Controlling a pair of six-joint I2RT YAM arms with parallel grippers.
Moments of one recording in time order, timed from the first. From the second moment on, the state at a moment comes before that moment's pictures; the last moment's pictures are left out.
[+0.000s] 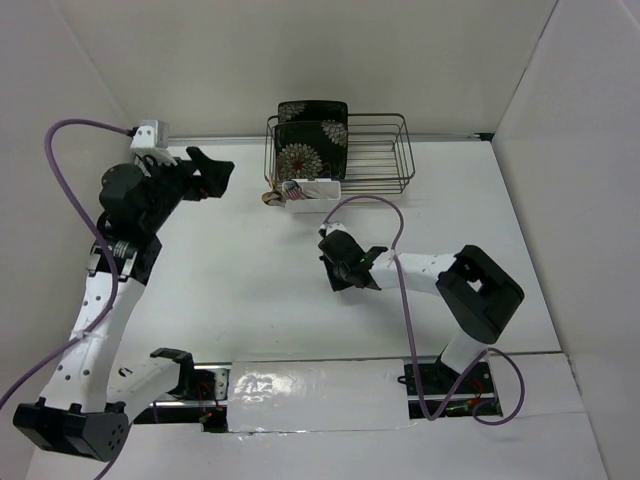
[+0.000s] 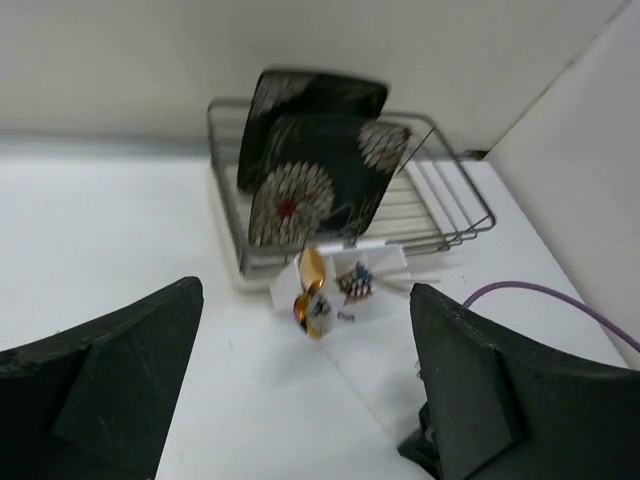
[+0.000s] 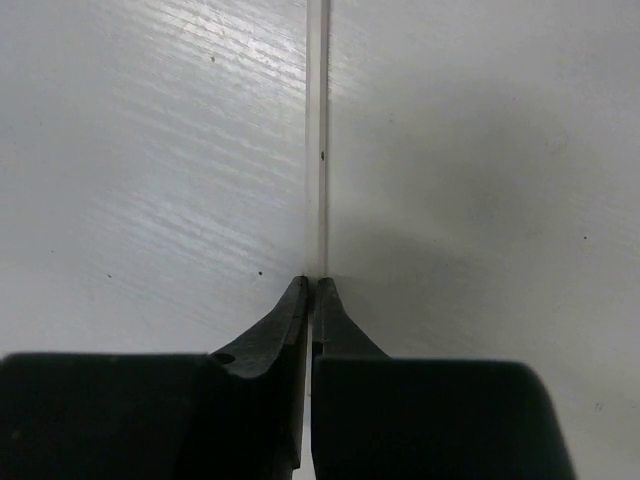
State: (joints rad) left arm -0.13 0.98 1.17 -0.17 0.23 -0.31; right arm 0.82 1.66 0.86 -0.19 0.18 0.39
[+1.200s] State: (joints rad) left arm -0.64 1.41 0.87 -0.06 0.08 -1.06; right arm 0.86 1.19 0.78 -0.18 -0.08 0.45
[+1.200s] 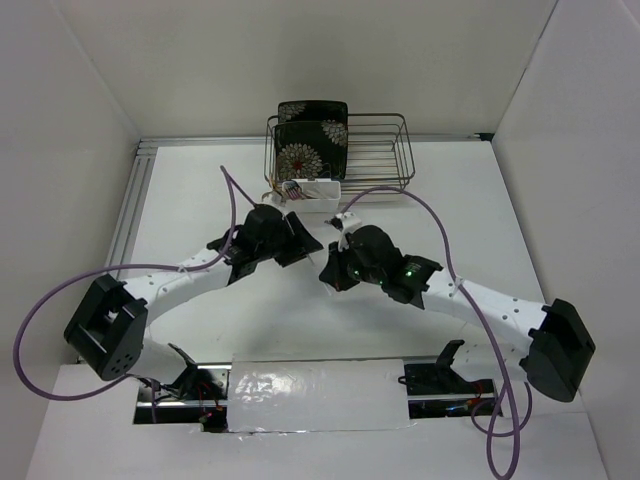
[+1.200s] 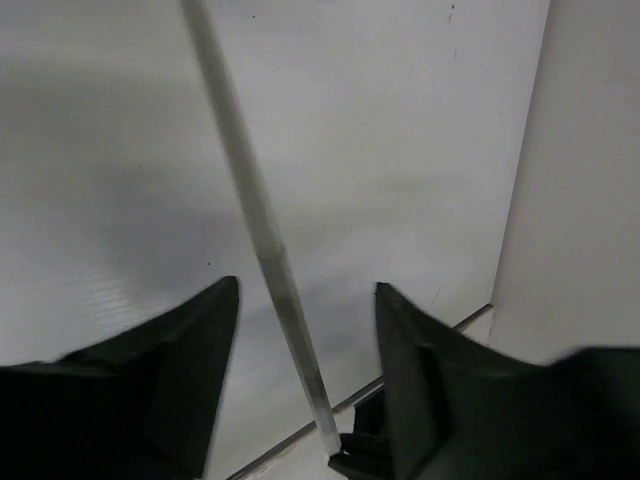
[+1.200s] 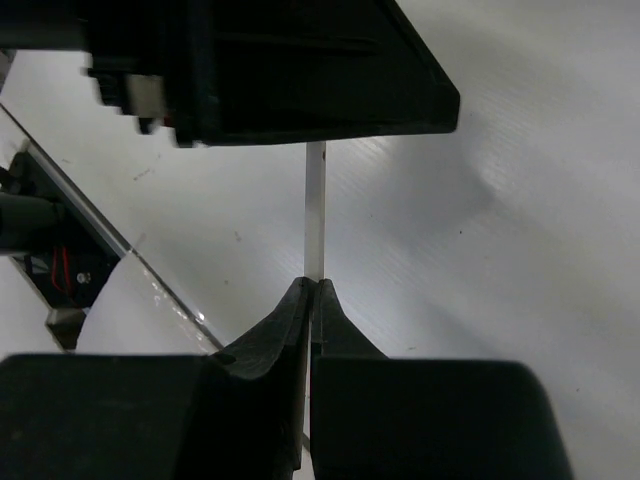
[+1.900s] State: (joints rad) left arm -0.62 1.38 1.11 0.21 0.25 -0.55; right arm 0.72 1.14 1.20 -0.50 0.06 0.46
